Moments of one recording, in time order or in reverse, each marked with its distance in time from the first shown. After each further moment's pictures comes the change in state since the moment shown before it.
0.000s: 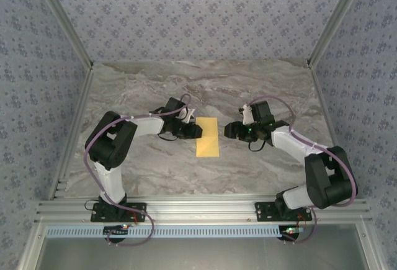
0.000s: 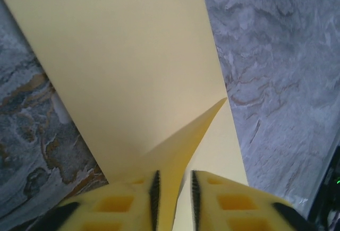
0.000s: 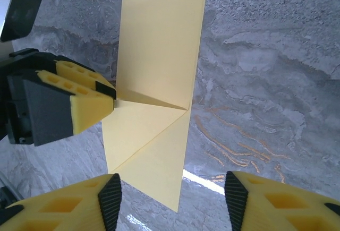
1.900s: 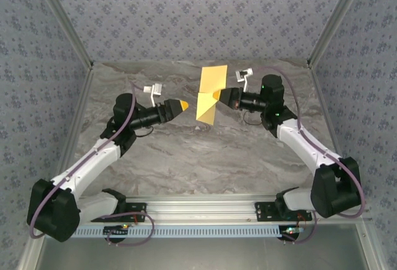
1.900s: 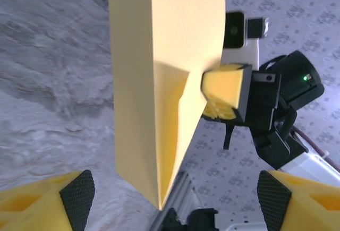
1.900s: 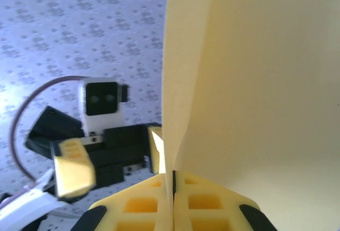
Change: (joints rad) left arm 0.116 -0.763 -0.292 0.429 0.128 -0.537; right arm 0.013 -0.082 0.222 0.508 -0.402 0.449
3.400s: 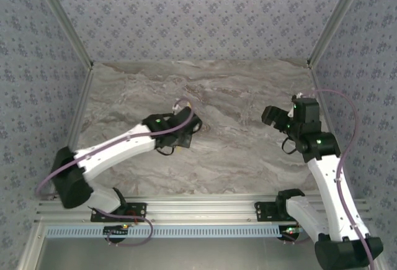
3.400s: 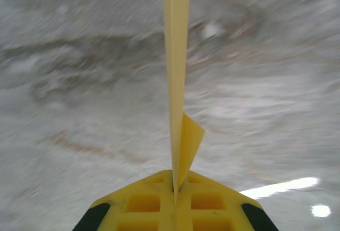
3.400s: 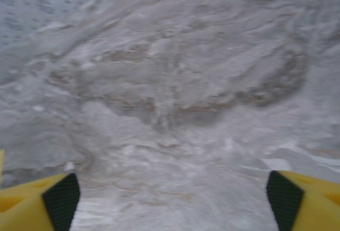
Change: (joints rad) left arm -0.517 0.370 0.505 -1.287 -1.141 0.324; right arm -0.230 -0.484 0.008 -1.068 0.940 -0.439
